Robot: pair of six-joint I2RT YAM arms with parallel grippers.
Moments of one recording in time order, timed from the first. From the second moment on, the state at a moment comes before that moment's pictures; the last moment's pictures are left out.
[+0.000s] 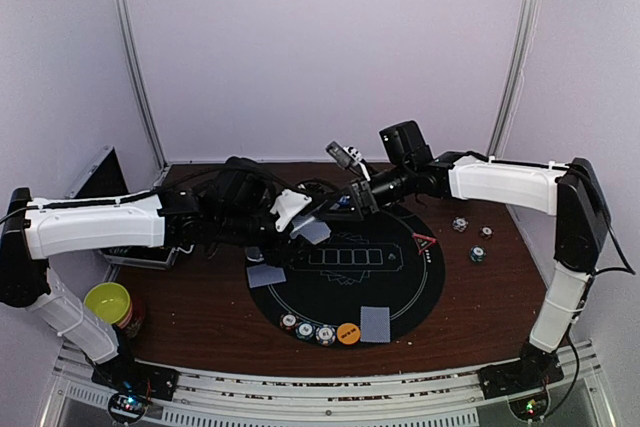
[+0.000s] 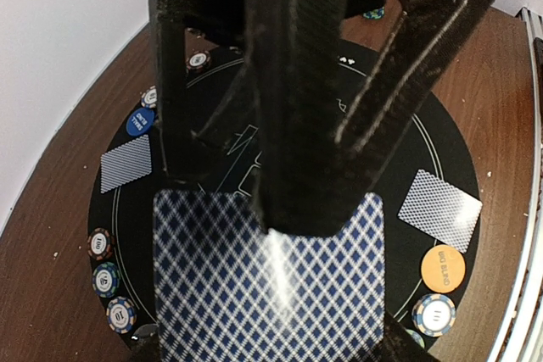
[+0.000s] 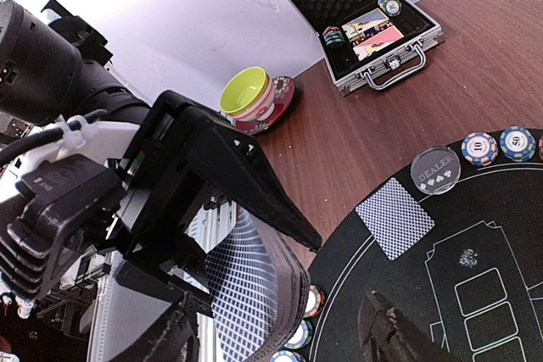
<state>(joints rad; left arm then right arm) -0.98 1.48 1.12 -0.31 0.00 0.16 0.66 1.81 1.41 -0.19 -1.00 0.14</state>
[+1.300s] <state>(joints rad) -0.98 1.53 1.12 -0.35 0.02 0.17 0.67 1.98 1.47 -0.27 -1.04 0.19</state>
